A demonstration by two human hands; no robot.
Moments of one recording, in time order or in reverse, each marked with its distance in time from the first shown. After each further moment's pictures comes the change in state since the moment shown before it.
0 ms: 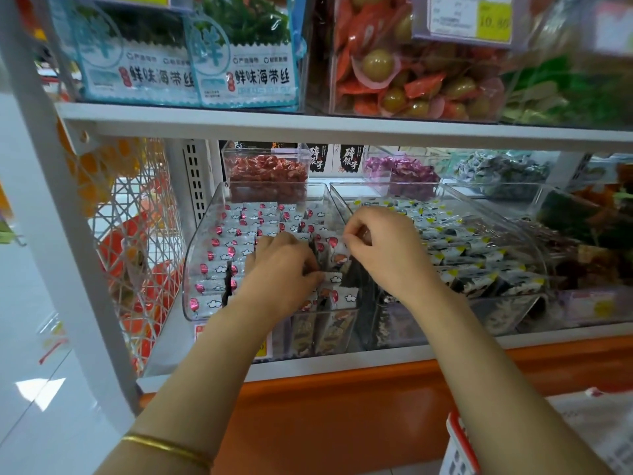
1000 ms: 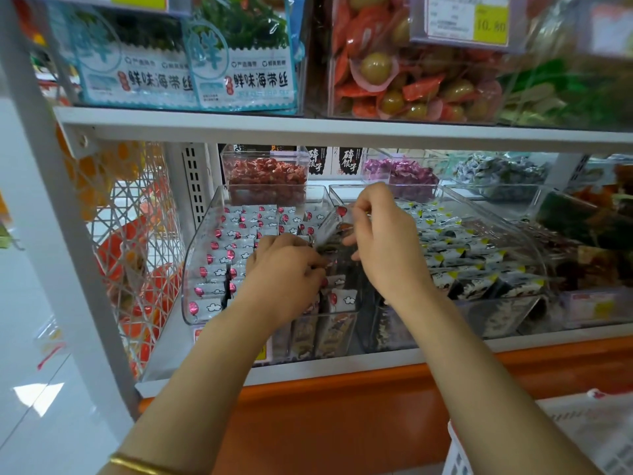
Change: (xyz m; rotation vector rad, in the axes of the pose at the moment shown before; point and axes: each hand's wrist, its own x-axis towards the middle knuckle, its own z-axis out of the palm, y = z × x) left_hand -0.003 0.003 -0.004 -0.035 0.011 0.040; right_hand -0.002 -0.022 -0.004 0.147 0.154 0.036
